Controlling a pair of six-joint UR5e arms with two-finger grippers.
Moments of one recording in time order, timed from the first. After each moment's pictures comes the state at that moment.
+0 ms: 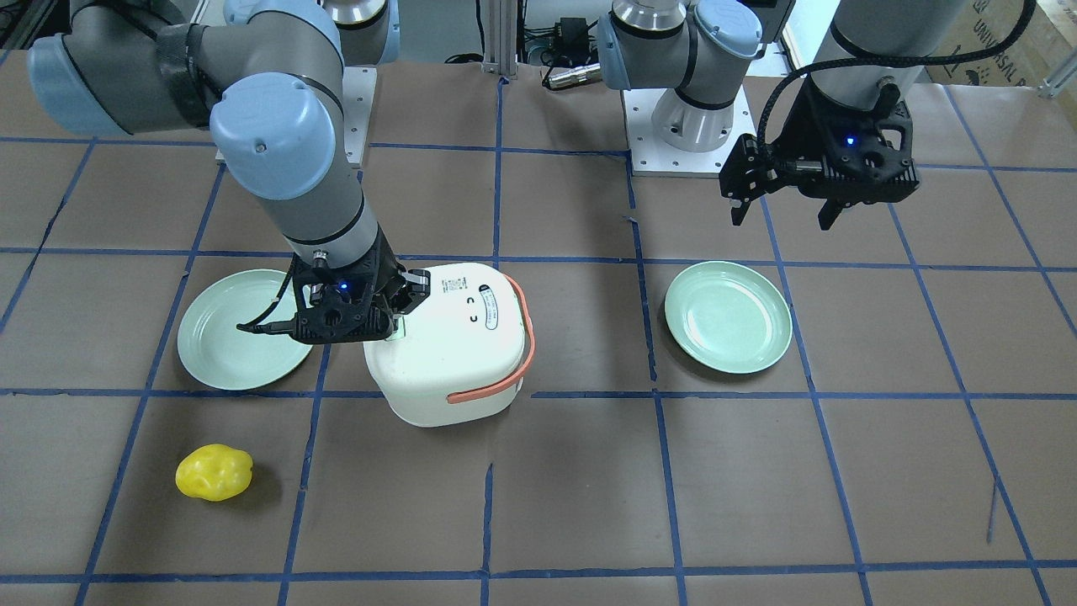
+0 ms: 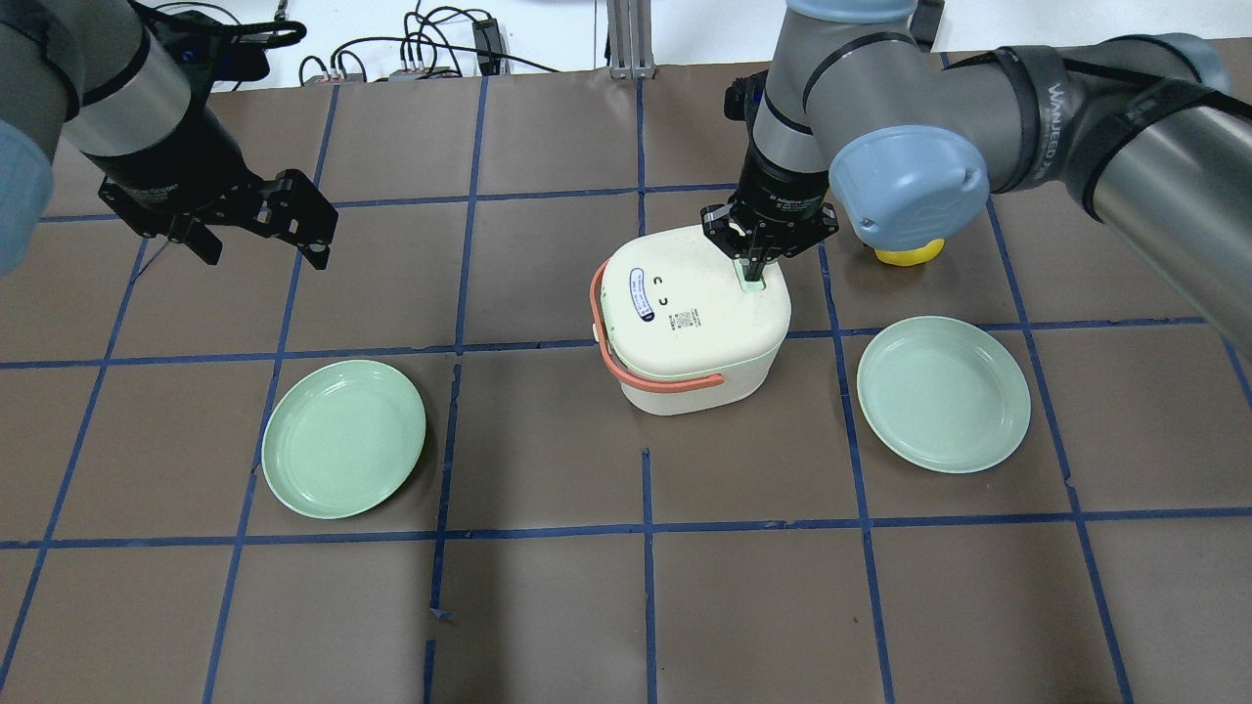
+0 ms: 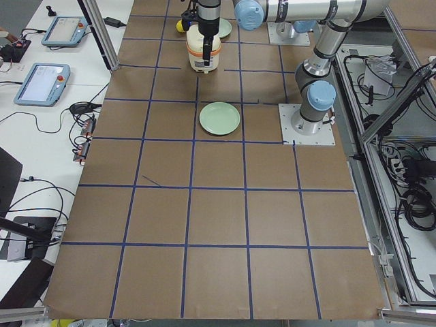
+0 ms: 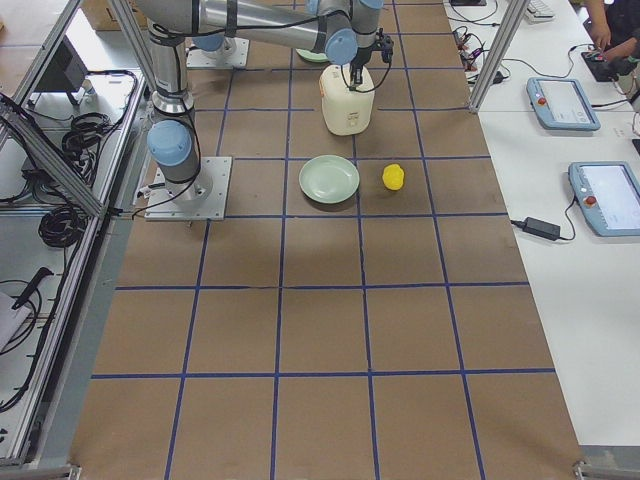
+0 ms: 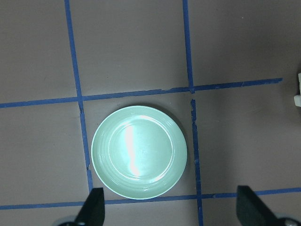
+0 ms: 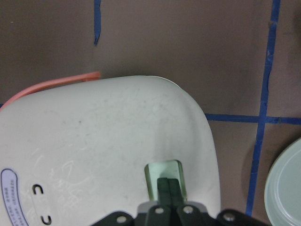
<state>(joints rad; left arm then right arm) -1.47 -1.51 -1.65 -1.52 1.61 0.17 1.74 -1.32 1.62 -1.84 -1.46 0.12</state>
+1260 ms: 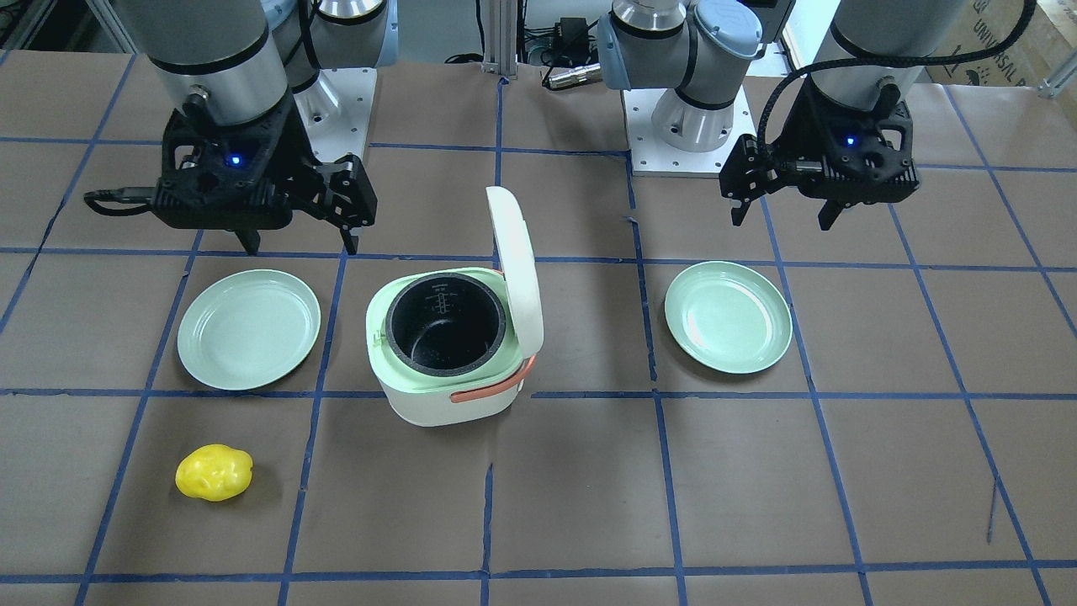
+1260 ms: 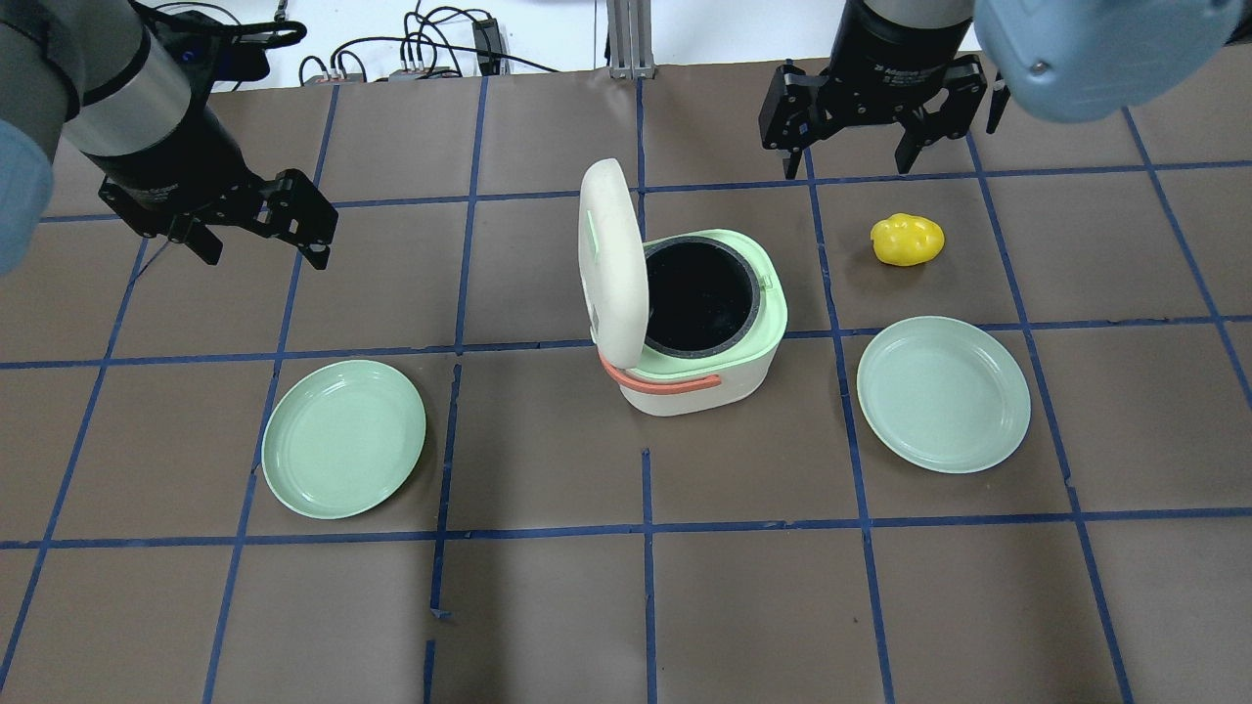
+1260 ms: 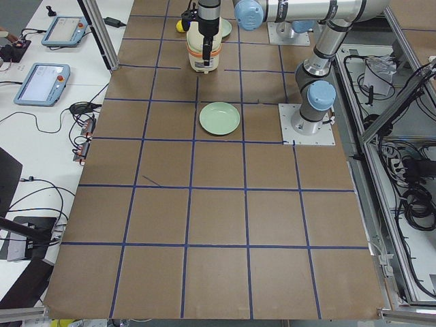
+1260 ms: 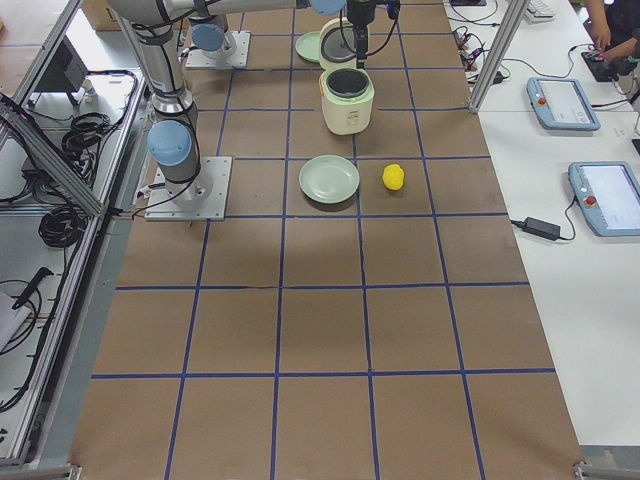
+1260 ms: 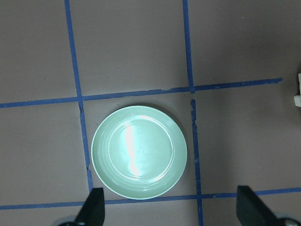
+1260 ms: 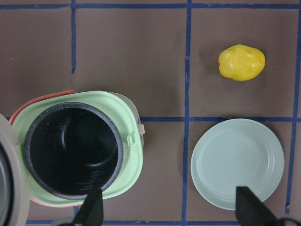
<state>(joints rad) -1.47 -1.51 -1.65 -1.52 1.61 0.17 1.67 -1.46 1.43 -1.60 -1.58 0.07</state>
